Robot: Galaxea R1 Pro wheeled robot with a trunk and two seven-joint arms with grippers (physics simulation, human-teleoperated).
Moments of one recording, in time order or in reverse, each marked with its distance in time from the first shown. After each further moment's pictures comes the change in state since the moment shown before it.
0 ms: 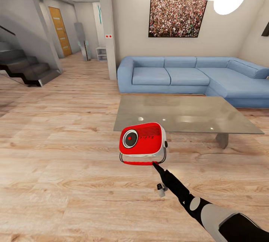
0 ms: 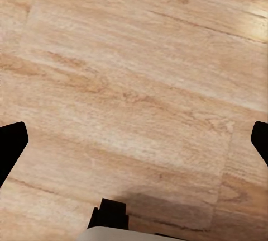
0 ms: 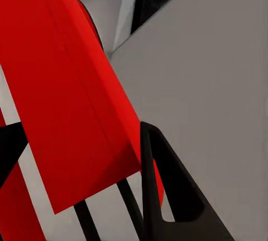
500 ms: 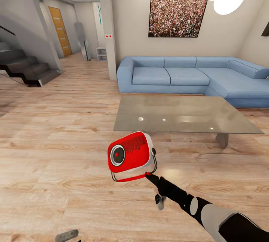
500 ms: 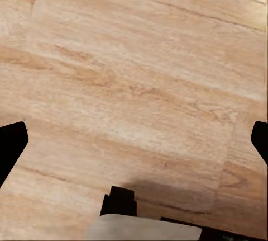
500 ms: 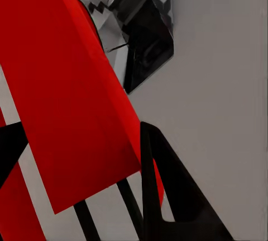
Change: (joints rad) left arm 0.000 0.029 0.002 -0.209 0.001 0.315 -0.002; right arm 0.000 -0.001 0.043 0.000 0.238 0.003 0.000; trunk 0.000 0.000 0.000
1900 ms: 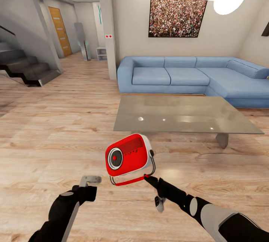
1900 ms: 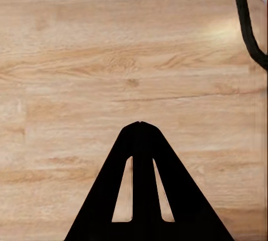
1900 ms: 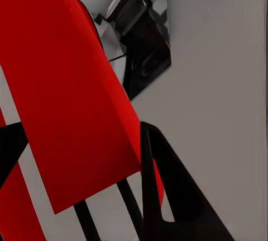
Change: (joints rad) left arm -0.171 -0.035 -0.263 -0.587 -0.153 0.607 0.023; right arm 0.000 0.002 -0.031 -0.001 0.078 -0.002 0.000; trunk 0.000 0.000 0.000
